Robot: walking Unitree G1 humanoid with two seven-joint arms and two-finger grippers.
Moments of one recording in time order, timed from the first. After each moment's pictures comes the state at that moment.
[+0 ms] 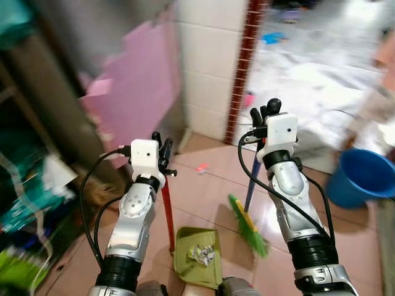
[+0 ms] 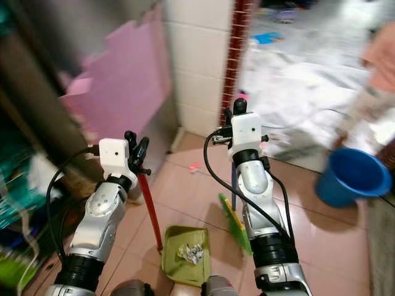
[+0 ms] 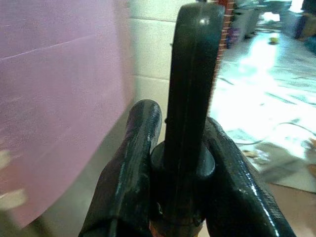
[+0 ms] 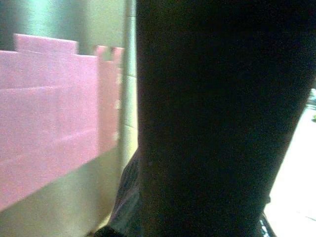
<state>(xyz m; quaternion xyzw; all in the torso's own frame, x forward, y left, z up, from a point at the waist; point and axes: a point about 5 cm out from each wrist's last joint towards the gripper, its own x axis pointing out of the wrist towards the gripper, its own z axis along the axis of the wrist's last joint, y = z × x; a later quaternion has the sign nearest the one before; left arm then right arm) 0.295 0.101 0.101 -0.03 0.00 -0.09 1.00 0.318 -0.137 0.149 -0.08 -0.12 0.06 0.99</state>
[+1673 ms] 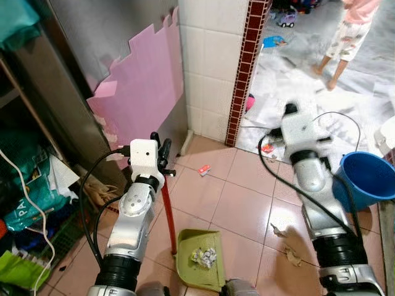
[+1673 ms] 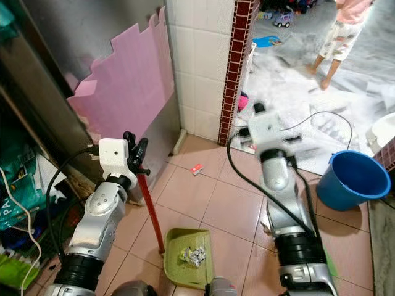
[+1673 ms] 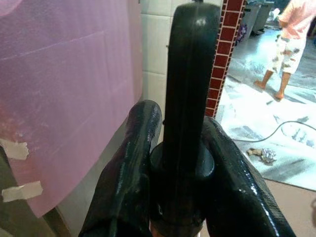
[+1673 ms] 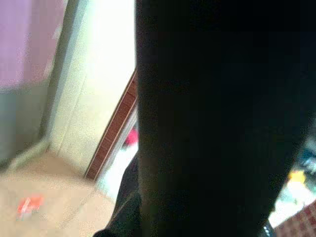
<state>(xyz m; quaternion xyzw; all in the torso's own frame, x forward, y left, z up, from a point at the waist) 0.295 0.105 0.096 -0.03 0.02 -0.08 1.00 0.320 -0.189 0.133 -0.25 0.00 -0.03 0.97</state>
